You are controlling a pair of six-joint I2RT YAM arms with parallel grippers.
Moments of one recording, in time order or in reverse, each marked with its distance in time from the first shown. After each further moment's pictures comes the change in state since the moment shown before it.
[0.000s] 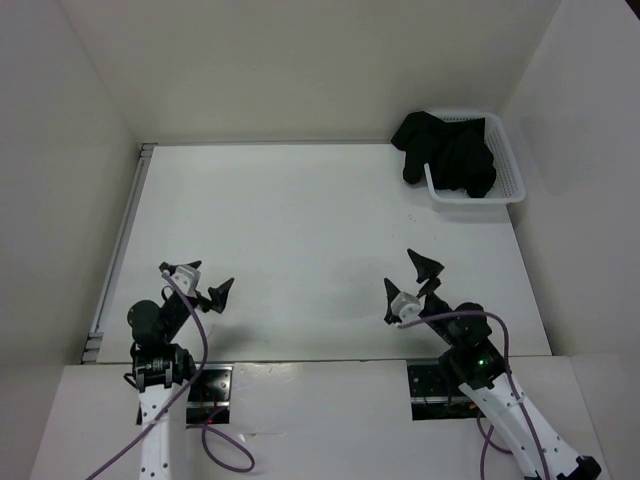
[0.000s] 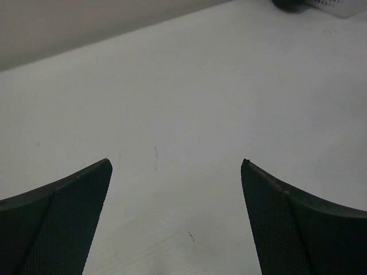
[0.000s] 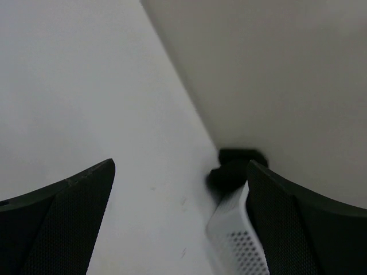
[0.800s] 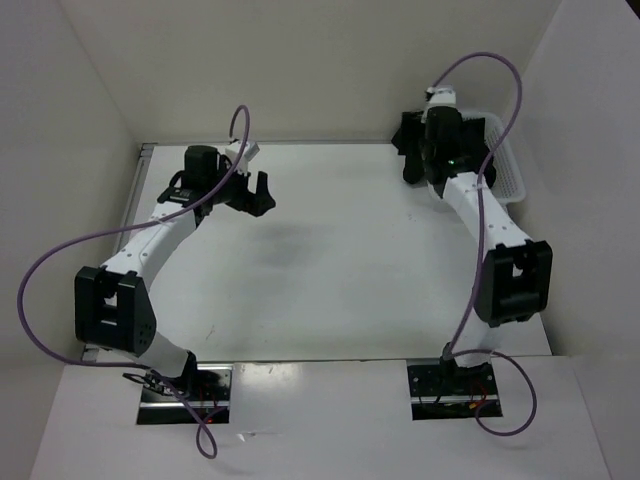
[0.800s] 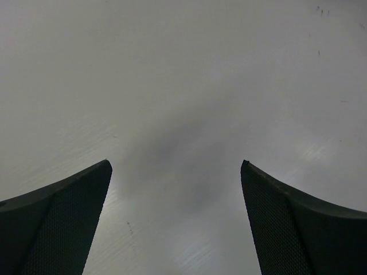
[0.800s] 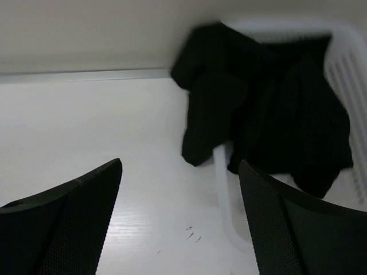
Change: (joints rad) left arm -0.362 1.503 1.168 -0.208 -0.171 0.000; right arm -0.314 1.622 1.412 -0.107 0.381 0.809
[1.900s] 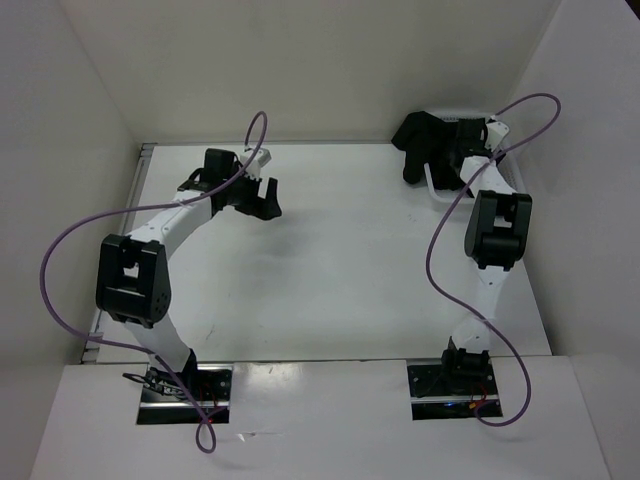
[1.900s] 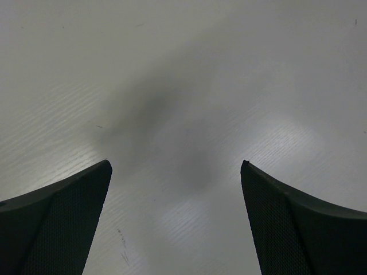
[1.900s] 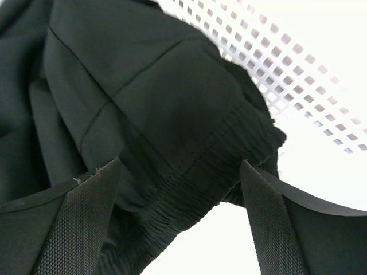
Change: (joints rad) left arm -0.041 0.201 0.066 -0.047 -0.018 0.000; right arm -0.336 0.595 0.356 -0.144 0.306 0.513
